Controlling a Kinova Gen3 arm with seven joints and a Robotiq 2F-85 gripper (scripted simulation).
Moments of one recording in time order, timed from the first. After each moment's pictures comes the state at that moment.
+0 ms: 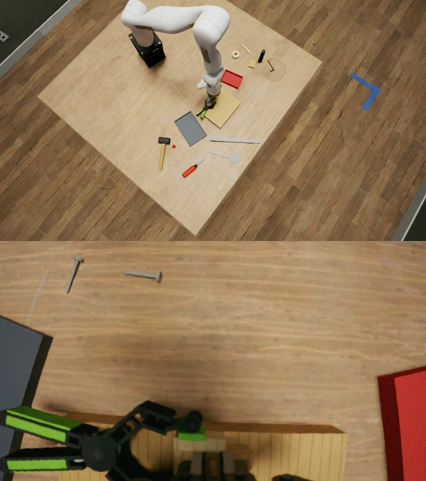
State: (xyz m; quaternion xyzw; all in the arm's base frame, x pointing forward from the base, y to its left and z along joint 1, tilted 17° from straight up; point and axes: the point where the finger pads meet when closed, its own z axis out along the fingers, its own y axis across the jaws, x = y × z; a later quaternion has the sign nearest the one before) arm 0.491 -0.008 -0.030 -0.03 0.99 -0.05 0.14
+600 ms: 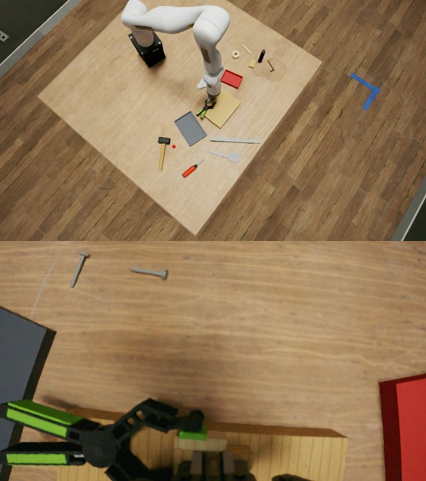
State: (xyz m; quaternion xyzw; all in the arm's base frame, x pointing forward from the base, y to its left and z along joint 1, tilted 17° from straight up) arm 0.491 -0.008 -0.030 -0.04 0.99 -0.05 0.14
